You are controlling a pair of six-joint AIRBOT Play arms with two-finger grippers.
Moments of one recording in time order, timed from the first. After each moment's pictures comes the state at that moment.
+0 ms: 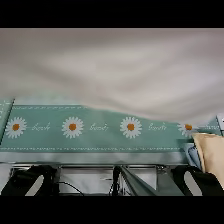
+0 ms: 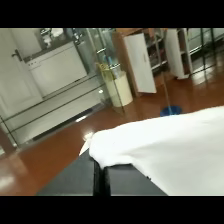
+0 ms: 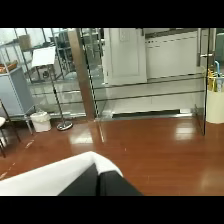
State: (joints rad) left arm -0.16 -0.53 1.88 1.27 -1.30 -1.20; right arm -0.17 -0.64 2.02 -1.19 1.35 1.71
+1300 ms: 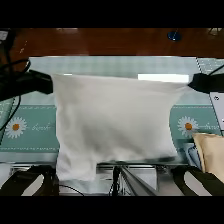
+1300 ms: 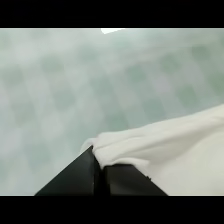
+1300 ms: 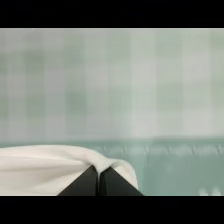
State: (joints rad) left arm -0.11 -0.87 0.97 1.20 -0.78 -1.20; right arm -0.17 -1.01 1.12 -1.23 1.11 1.50
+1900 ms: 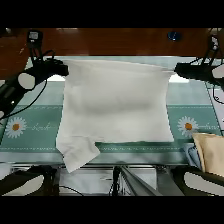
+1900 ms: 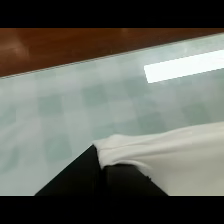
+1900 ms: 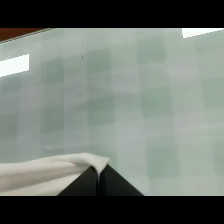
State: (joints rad) left arm -0.13 -1.25 0.98 1.20 -0.21 -1.14; right arm -0.12 -1.34 1.11 -1.12 0.54 1.37
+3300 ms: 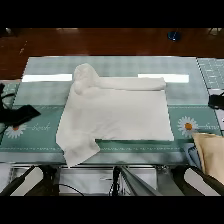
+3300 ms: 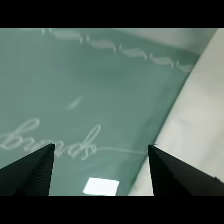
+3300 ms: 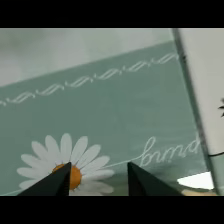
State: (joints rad) left arm 0.61 -1.03 0.68 1.08 -1.19 -1.17; right arm -0.46 -1.08 0.96 -1.58 1.15 1.42
